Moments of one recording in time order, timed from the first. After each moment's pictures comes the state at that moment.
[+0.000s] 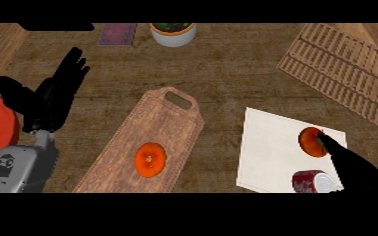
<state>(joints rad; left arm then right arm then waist) -0.25 0.35 -0.03 -1.50 0.26 0.12 0.21 0.06 -0.74 0.42 -1.95 0.31 0.15 1.09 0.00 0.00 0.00</state>
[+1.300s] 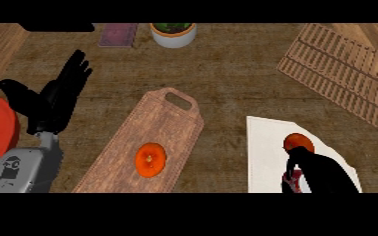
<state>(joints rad) -0.24 0.29 0.02 -1.49 0.19 0.07 0.21 0.09 -0.61 0.52 -1.85 0.63 0.18 0.73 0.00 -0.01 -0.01</state>
